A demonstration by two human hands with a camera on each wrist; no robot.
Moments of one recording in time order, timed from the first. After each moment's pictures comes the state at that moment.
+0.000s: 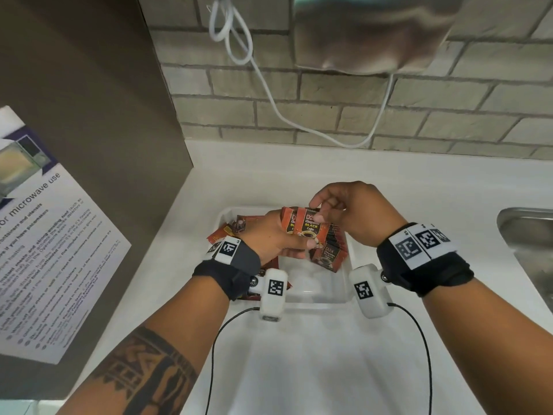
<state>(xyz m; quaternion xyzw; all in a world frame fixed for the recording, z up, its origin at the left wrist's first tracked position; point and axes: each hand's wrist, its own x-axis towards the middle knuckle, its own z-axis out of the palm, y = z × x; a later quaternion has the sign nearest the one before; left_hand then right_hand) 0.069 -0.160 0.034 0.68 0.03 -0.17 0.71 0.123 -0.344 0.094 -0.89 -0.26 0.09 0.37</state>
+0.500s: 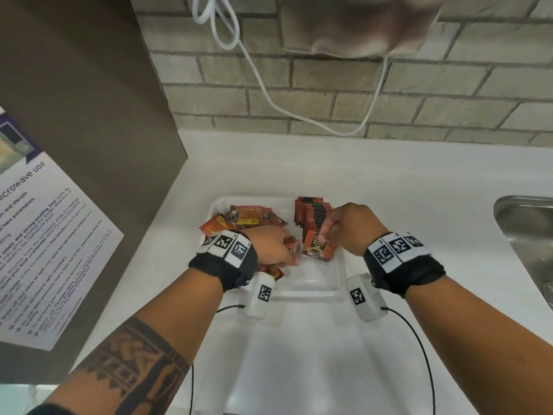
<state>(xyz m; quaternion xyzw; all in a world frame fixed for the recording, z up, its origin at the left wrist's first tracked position) 0.069 -0.168 0.023 0.90 0.04 -0.32 0.29 0.121 -0.360 0.043 -0.95 -0.17 0.16 0.22</state>
